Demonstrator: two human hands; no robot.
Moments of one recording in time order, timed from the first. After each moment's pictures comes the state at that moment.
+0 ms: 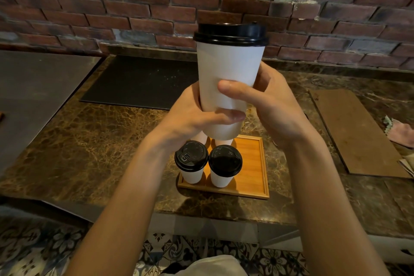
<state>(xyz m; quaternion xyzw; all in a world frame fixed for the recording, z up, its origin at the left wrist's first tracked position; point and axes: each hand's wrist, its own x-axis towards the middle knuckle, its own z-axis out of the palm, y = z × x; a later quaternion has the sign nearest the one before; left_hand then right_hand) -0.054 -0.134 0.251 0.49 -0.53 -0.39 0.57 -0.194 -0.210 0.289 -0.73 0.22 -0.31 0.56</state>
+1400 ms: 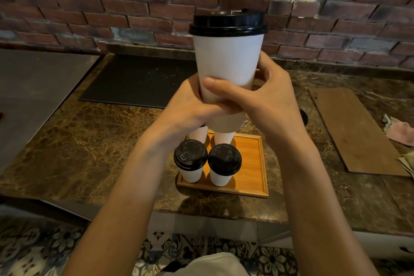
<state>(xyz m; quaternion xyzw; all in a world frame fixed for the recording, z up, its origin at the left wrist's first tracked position) -0.056 -0.134 0.260 0.53 -0.52 -0.33 0.58 -0.189 -0.195 0.291 -0.74 0.31 -0.39 0.45</state>
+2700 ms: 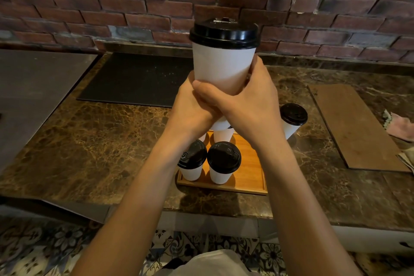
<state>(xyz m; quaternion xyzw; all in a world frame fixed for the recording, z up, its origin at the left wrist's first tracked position) -0.072 -0.139 0.250 0.60 -0.47 -0.23 0.60 -0.175 -0.184 0.280 -0.75 0.39 -0.39 0.37</state>
